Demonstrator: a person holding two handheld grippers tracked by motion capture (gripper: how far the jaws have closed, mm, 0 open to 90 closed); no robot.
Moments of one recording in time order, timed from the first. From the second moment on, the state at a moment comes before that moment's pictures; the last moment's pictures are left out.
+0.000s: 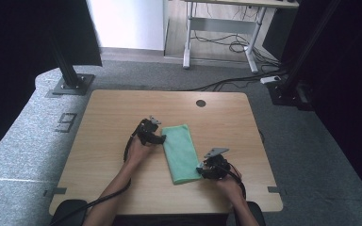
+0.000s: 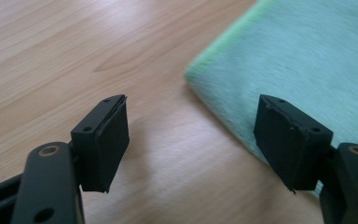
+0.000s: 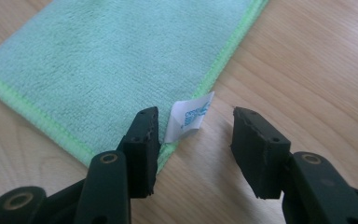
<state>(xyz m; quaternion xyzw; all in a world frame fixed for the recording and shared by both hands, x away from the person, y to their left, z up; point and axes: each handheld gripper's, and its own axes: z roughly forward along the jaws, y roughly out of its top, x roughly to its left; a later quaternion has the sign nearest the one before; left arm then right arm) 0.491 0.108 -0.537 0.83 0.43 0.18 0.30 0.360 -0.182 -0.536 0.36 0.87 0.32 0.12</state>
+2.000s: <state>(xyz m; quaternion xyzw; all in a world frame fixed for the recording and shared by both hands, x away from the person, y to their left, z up) 0.384 0.130 -0.545 0.86 0.36 0.13 0.33 0.375 -0.142 -0.544 0.35 0.86 0.35 0.13</state>
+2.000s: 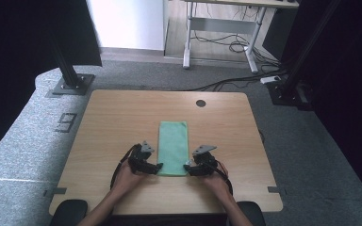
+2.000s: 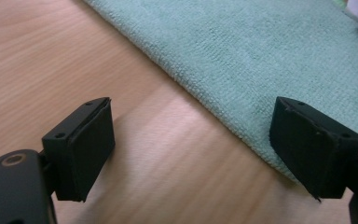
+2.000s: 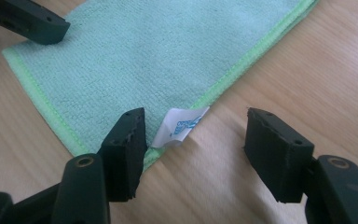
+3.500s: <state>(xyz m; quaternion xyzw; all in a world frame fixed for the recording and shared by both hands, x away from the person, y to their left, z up) 0.359 0.194 -0.543 0.85 0.38 0.13 0.32 0.372 -0.195 -0.546 0.39 0.84 0.35 0.13</state>
